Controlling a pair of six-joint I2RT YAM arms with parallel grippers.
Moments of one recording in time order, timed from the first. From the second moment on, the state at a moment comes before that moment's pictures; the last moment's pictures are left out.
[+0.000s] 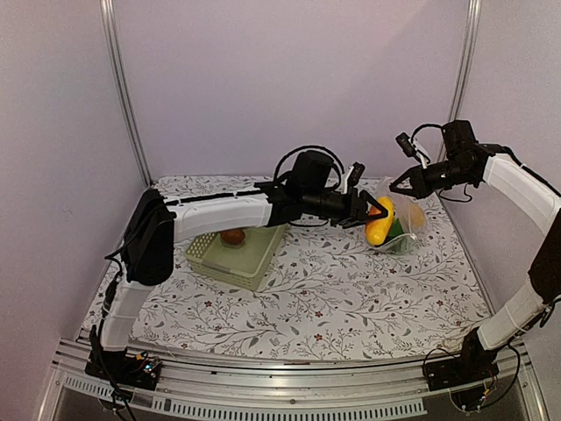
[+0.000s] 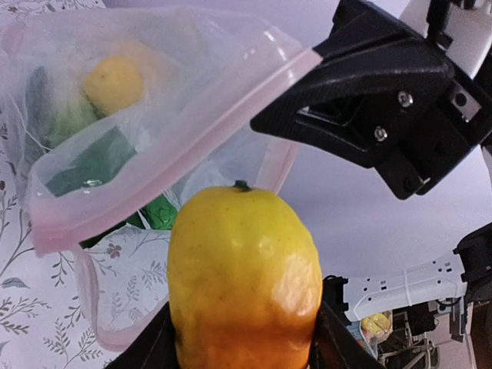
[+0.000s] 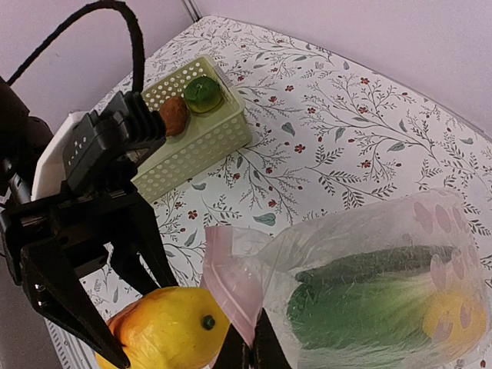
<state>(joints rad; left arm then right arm) -0.96 2.32 2.02 -0.03 0.54 -0.78 0.14 1.51 1.41 -0.75 -0.69 -0.28</state>
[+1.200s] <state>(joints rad) -0.97 2.33 2.11 0.01 0.14 -1.08 0.11 1.57 1.52 -0.77 -0.80 -0.21</state>
